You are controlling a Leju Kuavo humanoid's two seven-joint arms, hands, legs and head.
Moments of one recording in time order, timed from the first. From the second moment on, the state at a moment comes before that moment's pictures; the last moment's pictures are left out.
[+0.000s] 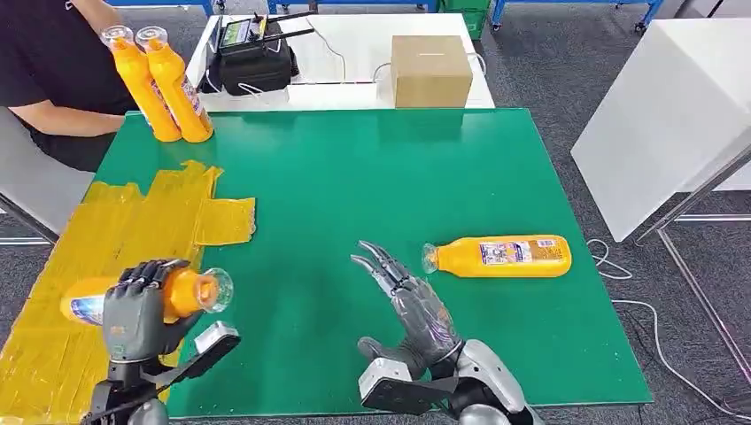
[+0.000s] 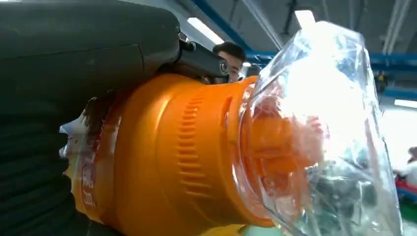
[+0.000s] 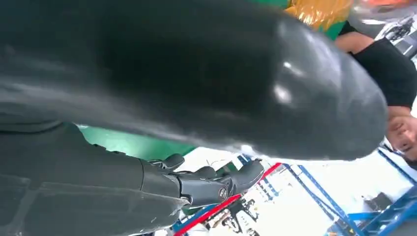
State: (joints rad) left arm 0.12 0.02 -0.05 -1.60 -1.31 0.65 -0.15; right arm -0.09 -0.14 0.75 -1.75 0.54 -0.12 0.00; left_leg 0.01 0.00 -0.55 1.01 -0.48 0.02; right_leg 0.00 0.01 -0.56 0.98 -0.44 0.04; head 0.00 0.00
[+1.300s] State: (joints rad) left arm -0.05 0.14 -0.29 -1.14 -1.32 0.49 -0.08; right arm -0.14 -0.11 0.76 -1.74 0.51 -0.05 0.03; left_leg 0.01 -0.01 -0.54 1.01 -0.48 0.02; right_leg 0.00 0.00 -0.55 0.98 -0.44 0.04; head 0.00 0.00
